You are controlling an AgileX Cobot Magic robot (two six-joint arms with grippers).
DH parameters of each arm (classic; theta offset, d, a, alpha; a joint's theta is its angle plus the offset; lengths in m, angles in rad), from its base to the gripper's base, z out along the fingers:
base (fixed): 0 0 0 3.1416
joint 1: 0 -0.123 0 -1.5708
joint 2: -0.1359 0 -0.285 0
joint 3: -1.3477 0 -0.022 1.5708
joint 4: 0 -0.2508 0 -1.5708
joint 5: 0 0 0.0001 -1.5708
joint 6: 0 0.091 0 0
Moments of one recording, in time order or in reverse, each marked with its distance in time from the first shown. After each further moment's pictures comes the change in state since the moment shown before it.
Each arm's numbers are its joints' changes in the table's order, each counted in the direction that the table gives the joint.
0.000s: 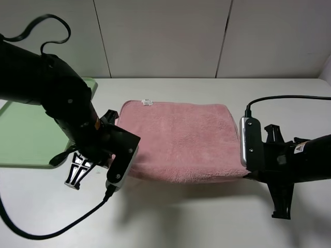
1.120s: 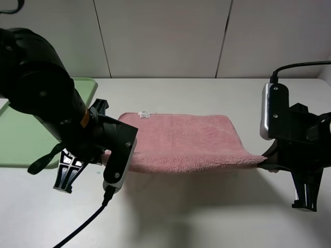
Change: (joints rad) left arm 0.101 0.147 0.000 -0.101 -0.151 -0.258; right arm 0.000 0.260 0.171 0.271 -0.444 0.444
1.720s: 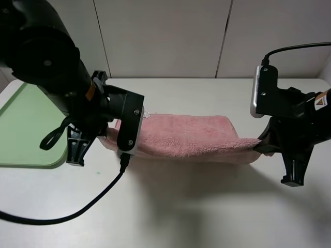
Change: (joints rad) left arm -0.003 -0.017 0.151 -0.103 -0.076 -0.127; right arm 0.000 -0.139 0.133 0.052 -0.021 0.077
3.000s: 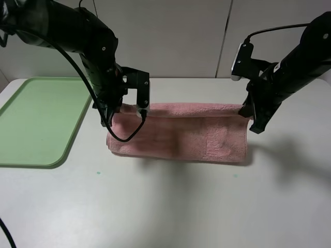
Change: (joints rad) left arm -0.261 -0.407 0.341 -0.002 0.095 0.076; right arm 0.143 -0.404 0.313 0.015 0.107 -0.032
